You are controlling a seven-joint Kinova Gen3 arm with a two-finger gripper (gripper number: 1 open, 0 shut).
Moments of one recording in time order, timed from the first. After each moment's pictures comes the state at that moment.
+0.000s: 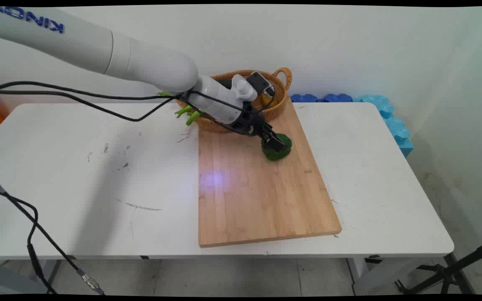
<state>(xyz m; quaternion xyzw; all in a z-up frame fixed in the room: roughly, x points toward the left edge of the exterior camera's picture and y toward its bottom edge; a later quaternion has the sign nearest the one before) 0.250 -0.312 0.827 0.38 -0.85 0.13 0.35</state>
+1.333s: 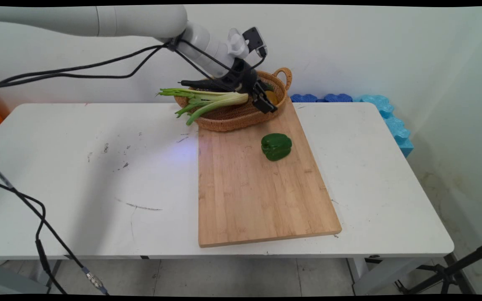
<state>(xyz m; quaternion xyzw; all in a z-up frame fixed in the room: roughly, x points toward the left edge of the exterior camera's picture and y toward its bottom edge) 0.297 -0.375 0.905 0.26 -0.89 0.20 0.32</state>
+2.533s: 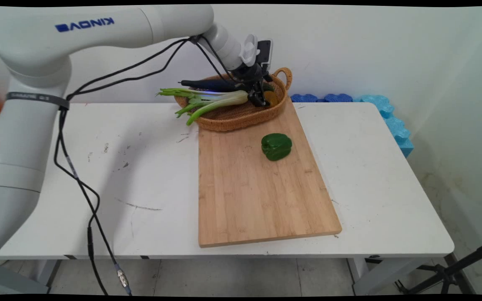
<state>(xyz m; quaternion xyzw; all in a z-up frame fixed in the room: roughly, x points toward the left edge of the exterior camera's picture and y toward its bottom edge) 0.309 -0.488 0.861 0.05 -0.94 0.26 0.22</state>
